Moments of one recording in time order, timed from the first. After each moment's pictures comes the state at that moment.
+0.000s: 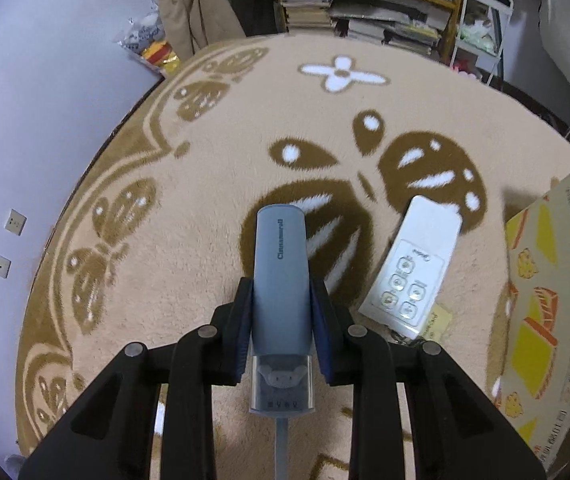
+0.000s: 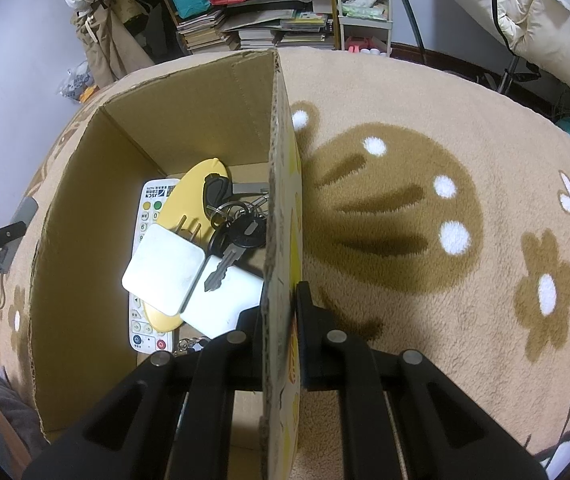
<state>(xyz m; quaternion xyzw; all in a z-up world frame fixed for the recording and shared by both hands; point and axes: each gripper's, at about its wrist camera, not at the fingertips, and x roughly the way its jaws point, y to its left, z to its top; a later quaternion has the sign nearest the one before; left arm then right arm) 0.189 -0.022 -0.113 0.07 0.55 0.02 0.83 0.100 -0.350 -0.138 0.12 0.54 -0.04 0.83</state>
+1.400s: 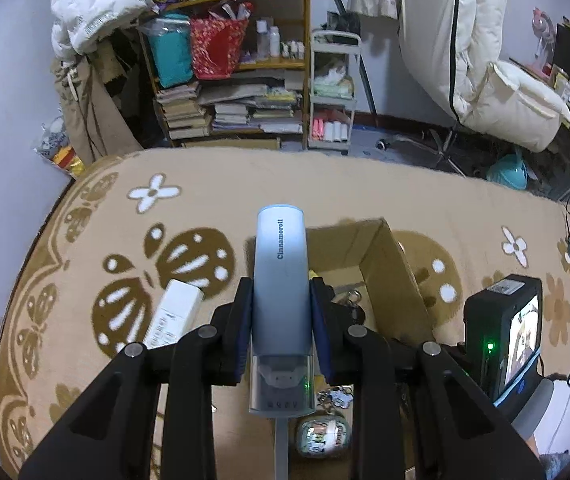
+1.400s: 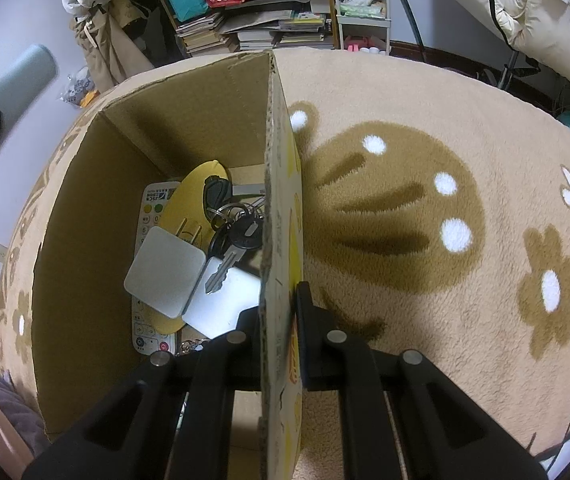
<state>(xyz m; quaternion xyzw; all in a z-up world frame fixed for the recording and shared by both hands) 0.119 -0.221 -0.011 0.09 0.44 -0.15 0.88 0.099 -0.352 -0.139 0.13 0.54 -0.04 0.83</state>
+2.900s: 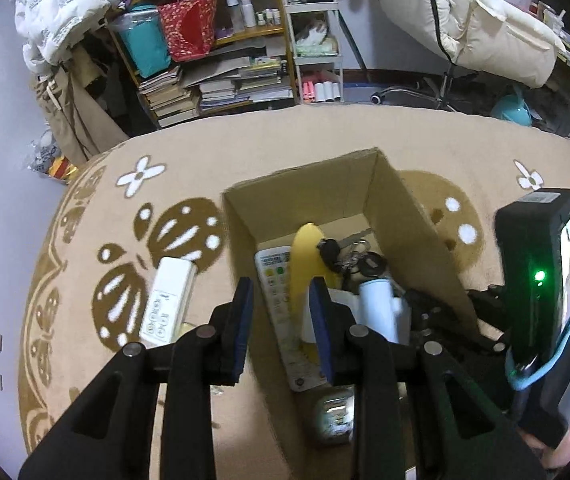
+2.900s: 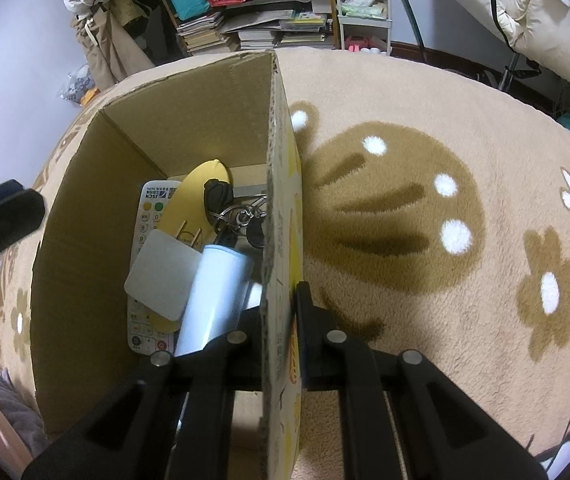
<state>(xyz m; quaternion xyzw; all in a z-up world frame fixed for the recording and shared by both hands) 0.108 -0.233 -0.046 0.17 0.47 -0.16 0.85 0.099 -0.351 -0.138 0.13 0.54 -0.04 0.83</state>
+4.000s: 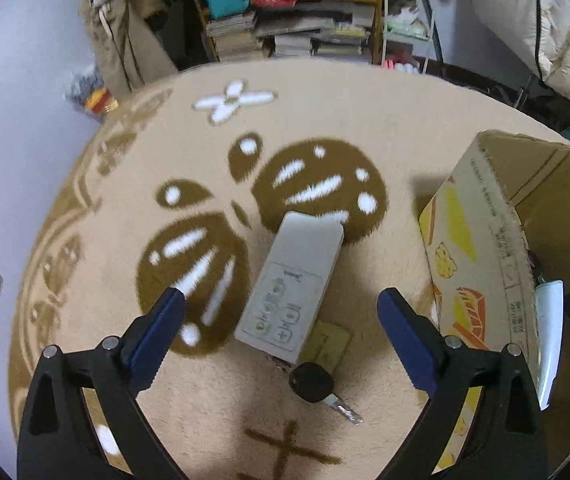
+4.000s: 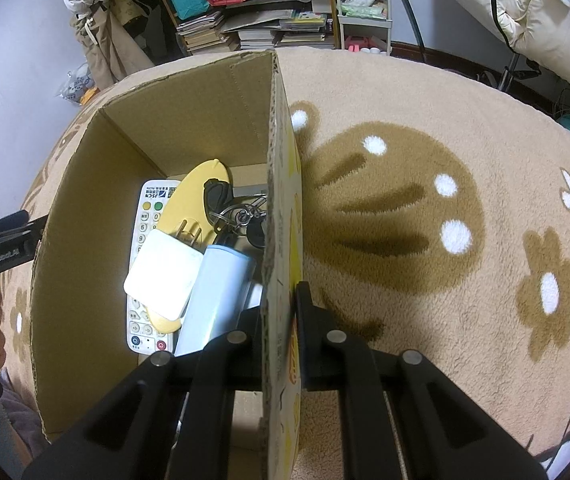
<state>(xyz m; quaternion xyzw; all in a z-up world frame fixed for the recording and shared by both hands) 0.189 -0.106 -0.124 0.11 0.53 -0.07 0.84 0.099 -0.353 -0.137 0.13 0.54 -0.04 0.83</state>
